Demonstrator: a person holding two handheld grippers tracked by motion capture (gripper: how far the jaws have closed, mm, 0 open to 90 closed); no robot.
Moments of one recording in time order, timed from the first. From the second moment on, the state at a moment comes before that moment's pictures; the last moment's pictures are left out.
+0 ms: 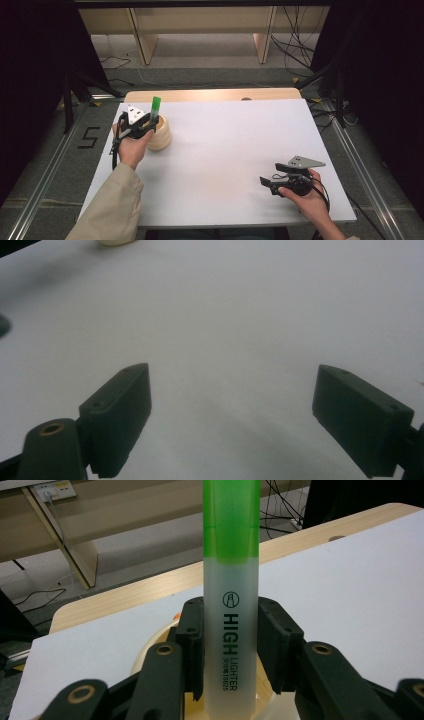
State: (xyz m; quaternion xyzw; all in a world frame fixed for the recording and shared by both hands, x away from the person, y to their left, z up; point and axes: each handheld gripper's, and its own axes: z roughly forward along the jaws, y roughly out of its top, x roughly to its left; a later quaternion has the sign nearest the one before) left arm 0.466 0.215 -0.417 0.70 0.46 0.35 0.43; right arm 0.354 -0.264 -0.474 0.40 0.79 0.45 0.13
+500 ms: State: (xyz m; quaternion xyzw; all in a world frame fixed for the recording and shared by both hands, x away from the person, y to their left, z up) left arm 0.470 0.216 -0.424 0.70 0.46 0.35 0.42; right arm 0.354 -0.264 -0.474 0.40 0.79 0.45 0.13
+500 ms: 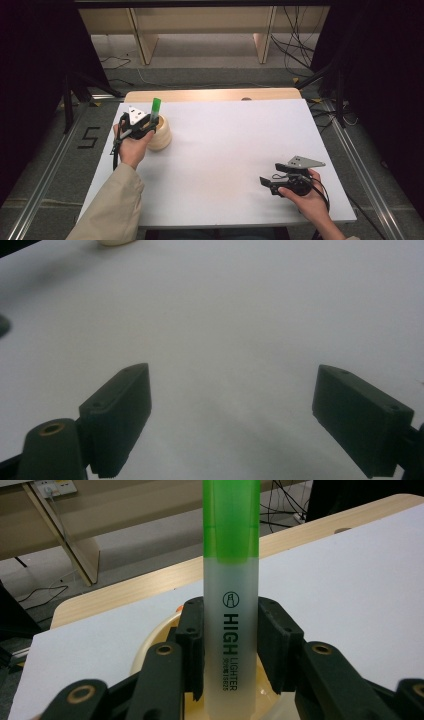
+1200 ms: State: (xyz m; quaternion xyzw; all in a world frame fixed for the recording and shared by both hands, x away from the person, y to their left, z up) left arm 0.474 0.219 -0.436 0.71 0.47 0.34 0.40; right arm 0.354 -0.264 -0.474 0.40 0.79 0.45 0.13
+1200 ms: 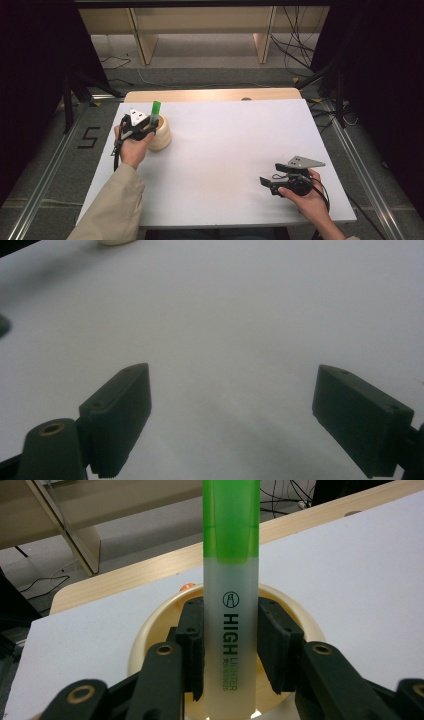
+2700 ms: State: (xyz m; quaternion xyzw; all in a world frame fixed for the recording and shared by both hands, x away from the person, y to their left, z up) left arm 0.471 0.225 -0.434 0.70 0.48 0.34 0.40; right arm 0.354 -0.264 -0.474 0.40 0.79 0.45 0.13
